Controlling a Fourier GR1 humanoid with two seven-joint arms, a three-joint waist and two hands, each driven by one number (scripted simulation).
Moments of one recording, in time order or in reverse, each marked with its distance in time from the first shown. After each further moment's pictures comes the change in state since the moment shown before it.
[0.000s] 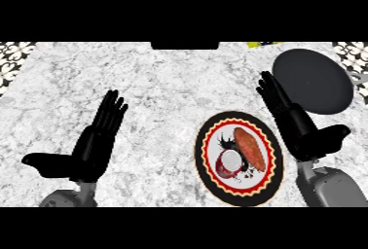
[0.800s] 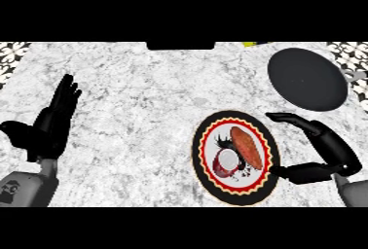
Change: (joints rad) left arm -0.085 0.184 0.155 0.137 -0.118 0.043 0.073; right arm 0.098 -0.232 -0.020 0.152 0.153 0.305 -0.545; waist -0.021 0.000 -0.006
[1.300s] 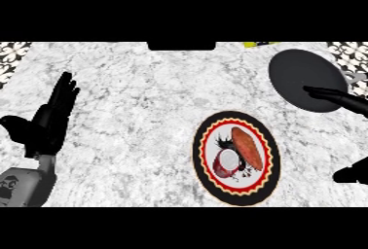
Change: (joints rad) left arm -0.024 0.002 0.026 0.040 -0.010 -0.035 0.000; right arm -0.091 -0.324 -0.099 -0.154 0.037 0.218 0.143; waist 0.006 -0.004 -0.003
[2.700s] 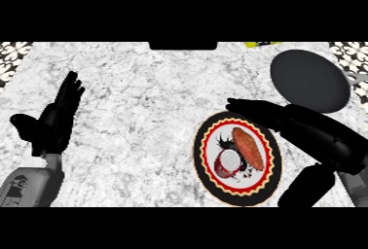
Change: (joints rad) left arm -0.004 -0.103 0.076 -0.009 -0.121 -0.061 0.040; right arm -0.183 0.345 0.146 -0.301 0.108 0.209 0.673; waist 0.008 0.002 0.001
